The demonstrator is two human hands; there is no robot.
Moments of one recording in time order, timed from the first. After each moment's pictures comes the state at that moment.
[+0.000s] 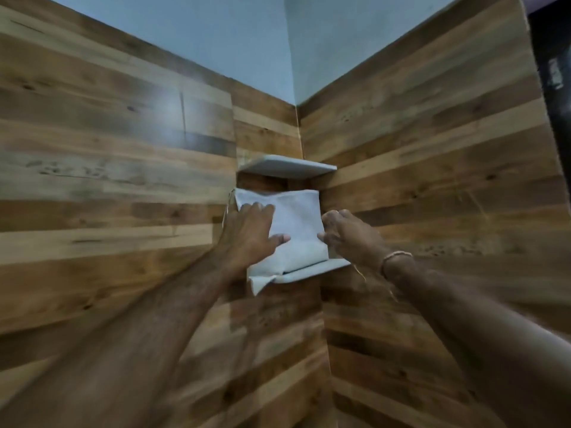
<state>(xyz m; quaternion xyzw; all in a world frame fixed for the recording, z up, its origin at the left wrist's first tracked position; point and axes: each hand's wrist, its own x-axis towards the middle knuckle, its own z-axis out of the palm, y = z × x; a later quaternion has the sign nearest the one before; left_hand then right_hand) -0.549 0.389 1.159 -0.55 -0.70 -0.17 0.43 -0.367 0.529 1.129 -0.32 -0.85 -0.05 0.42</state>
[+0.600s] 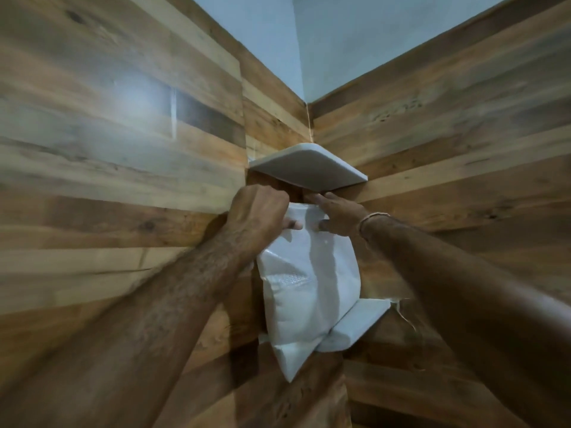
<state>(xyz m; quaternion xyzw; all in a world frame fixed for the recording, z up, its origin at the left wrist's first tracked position) -0.684 0.541 1.244 -0.52 -0.64 -0.14 0.55 -0.535 0.682 1.252 -0.38 -0.85 -0.17 0.32</state>
